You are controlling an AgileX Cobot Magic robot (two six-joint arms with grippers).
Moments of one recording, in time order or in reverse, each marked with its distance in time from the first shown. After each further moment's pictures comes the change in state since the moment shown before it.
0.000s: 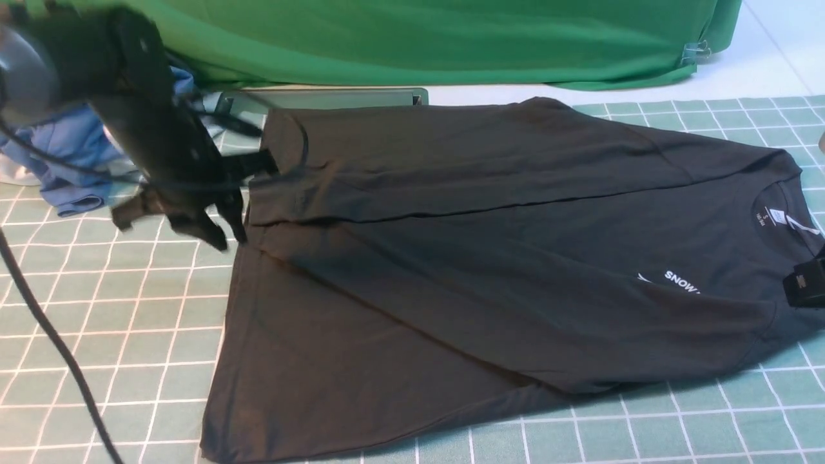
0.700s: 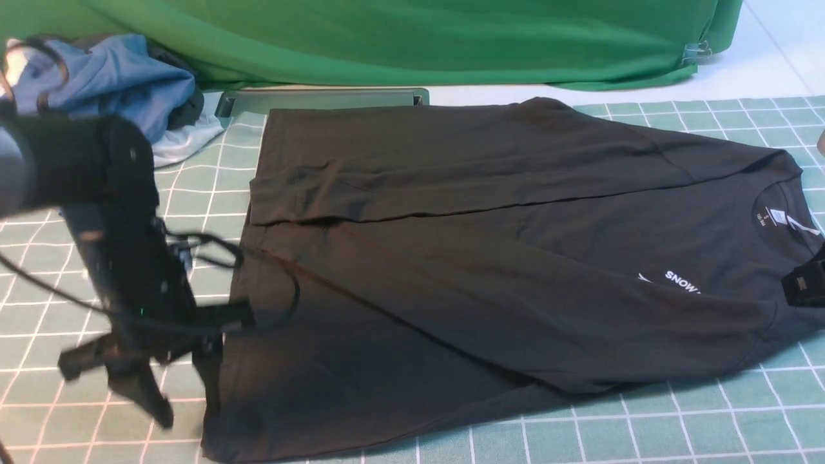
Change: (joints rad) right arm 0.000 0.000 0.000 0.000 -0.004 -0.023; left arm -0.008 -0.100 0.454 -0.049 0.124 0.040
